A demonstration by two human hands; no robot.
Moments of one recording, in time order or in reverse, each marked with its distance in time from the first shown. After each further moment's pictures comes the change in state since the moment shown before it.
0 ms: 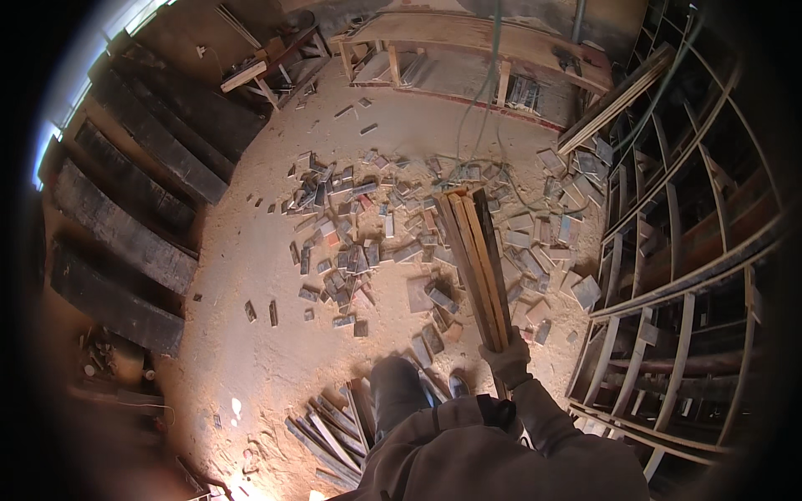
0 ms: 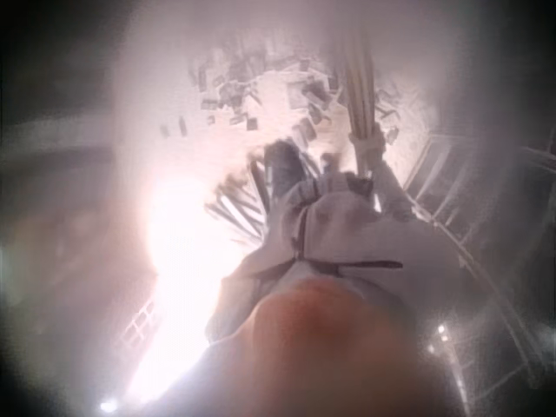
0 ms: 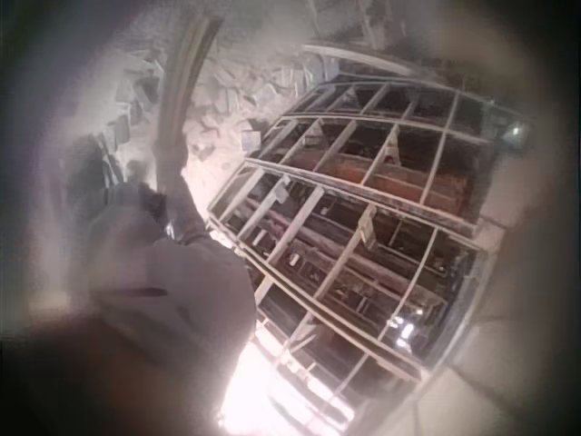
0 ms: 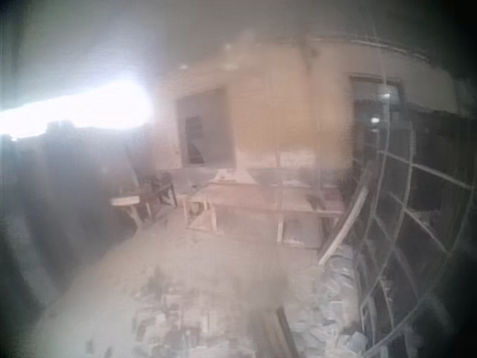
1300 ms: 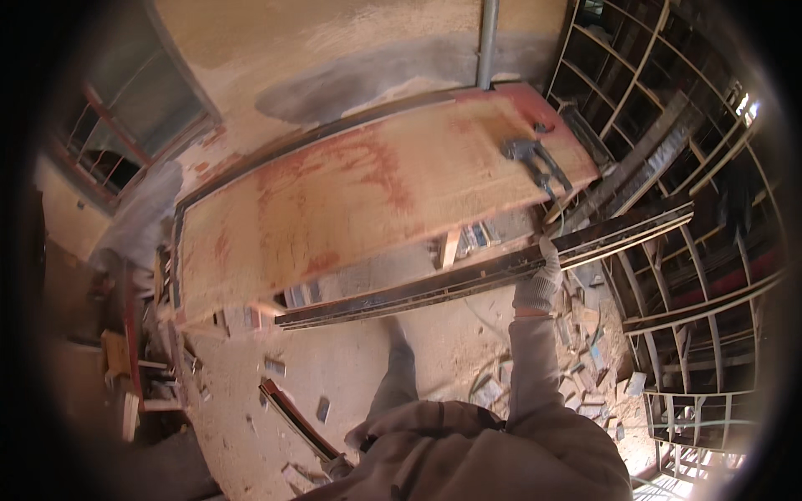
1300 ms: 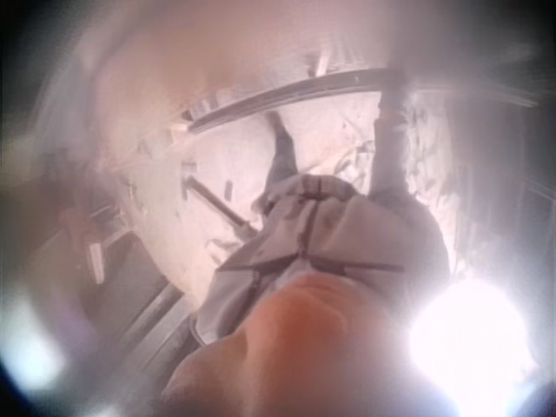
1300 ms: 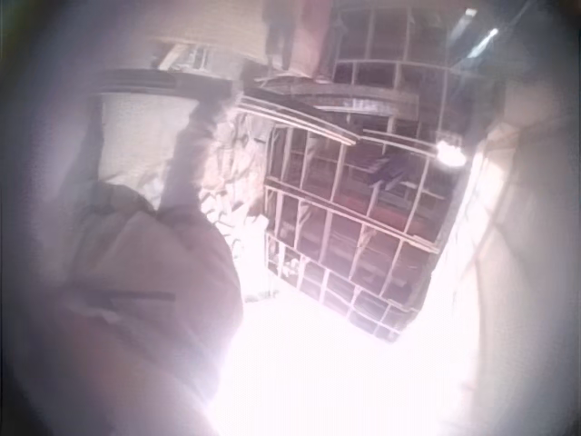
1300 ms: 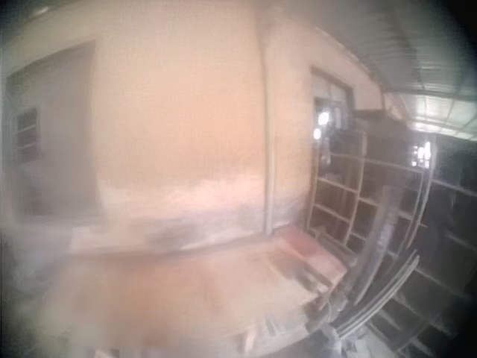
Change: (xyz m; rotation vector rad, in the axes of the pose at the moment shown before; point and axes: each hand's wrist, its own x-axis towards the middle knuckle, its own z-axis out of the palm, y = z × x) left_hand 0.792 2.094 0.016 -0.376 0.099 0.326; right_hand 1.982 -0.372 0.002 1.402 1.219 -0.047
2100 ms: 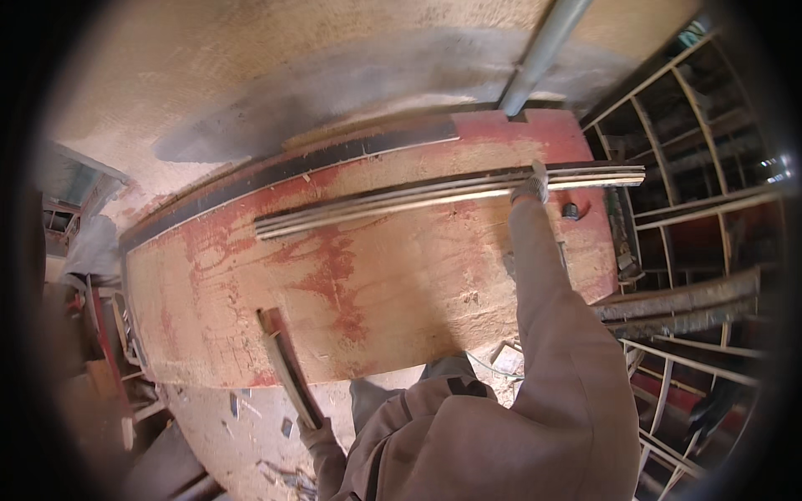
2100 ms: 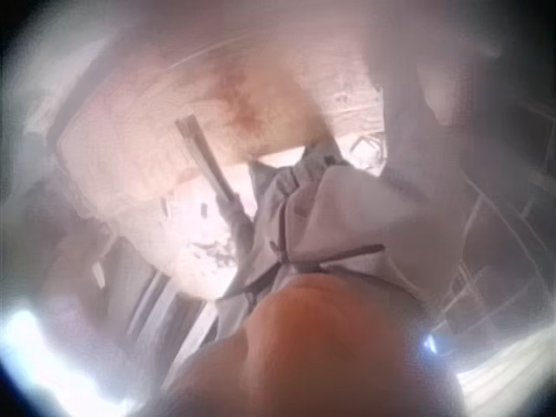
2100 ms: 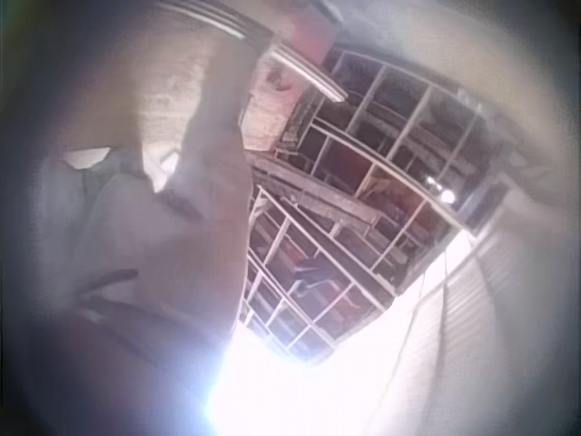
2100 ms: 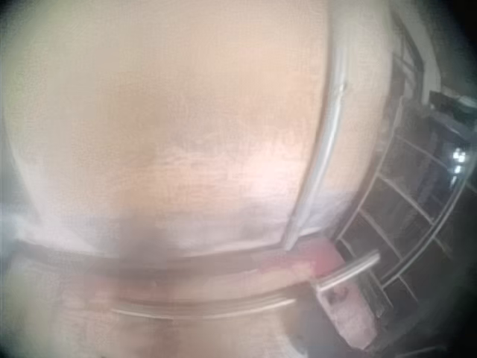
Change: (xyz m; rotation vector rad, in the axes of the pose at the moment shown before) left_hand -0.002 0.341 0.747 0.698 0.032 0.361; right_hand 0.967 0.331 0.318 -0.121 0.149 0.250
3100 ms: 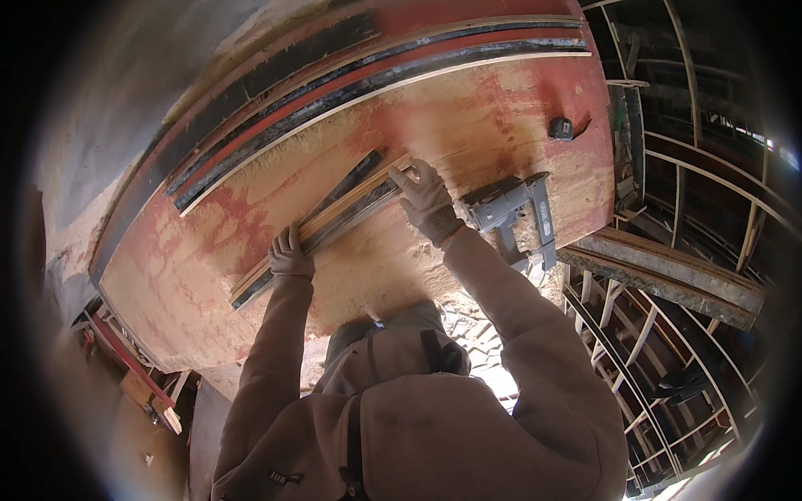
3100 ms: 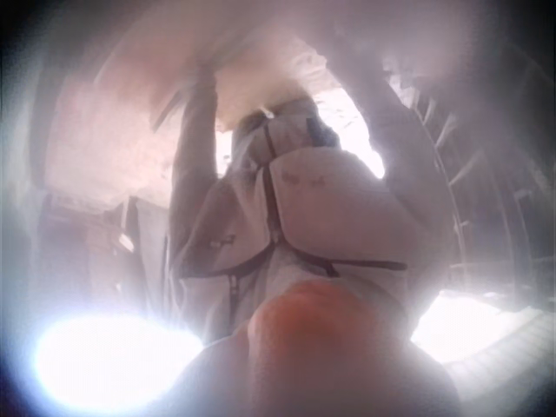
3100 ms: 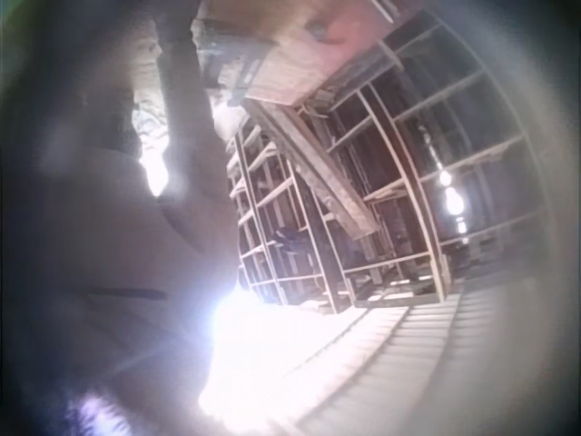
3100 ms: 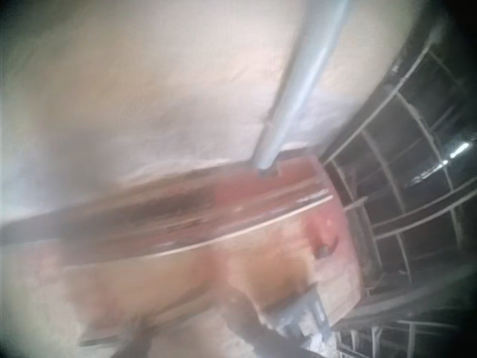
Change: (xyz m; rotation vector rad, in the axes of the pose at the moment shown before) left_hand 0.156 0.312 0.380 0.764 -0.276 1.021; right_hand -0.015 0.087 -0.148 -1.828 -0.908 -0.496
